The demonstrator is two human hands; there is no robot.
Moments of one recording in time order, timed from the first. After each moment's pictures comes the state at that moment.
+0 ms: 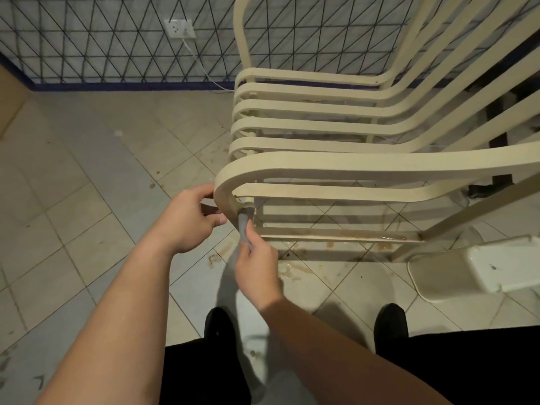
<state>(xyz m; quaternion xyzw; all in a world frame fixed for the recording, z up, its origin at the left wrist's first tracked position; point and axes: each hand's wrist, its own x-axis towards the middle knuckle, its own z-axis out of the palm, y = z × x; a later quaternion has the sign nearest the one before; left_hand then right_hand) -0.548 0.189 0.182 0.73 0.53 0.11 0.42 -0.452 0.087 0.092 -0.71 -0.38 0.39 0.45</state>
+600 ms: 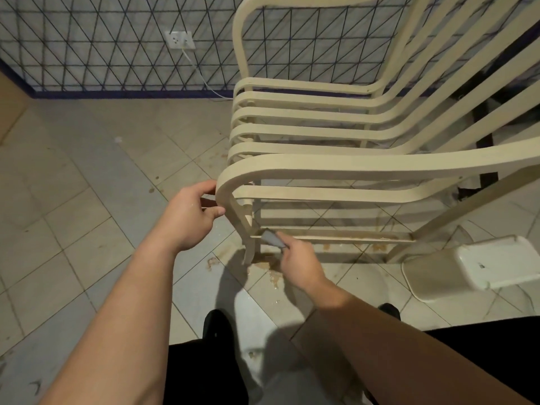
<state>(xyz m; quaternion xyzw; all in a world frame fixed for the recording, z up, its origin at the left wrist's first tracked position) -0.547 0.184 0.190 0.73 0.53 0.15 0.40 -0.368 0.072 0.055 -0.78 -0.46 0.36 0.22</state>
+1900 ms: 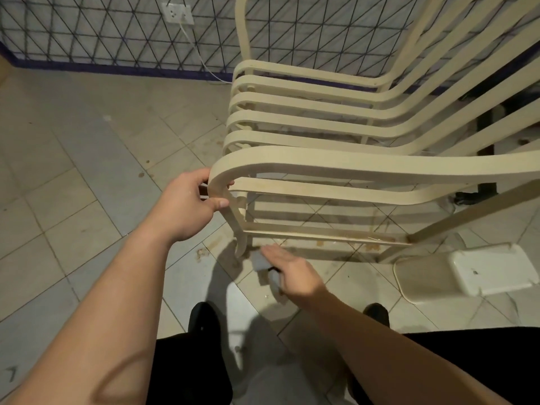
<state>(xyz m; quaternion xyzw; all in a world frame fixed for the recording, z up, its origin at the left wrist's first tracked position) -0.537 0.191 0.178 0.72 0.55 0.16 0.41 -0.351 0.044 0.014 -0.66 -0.66 0.31 0.18</state>
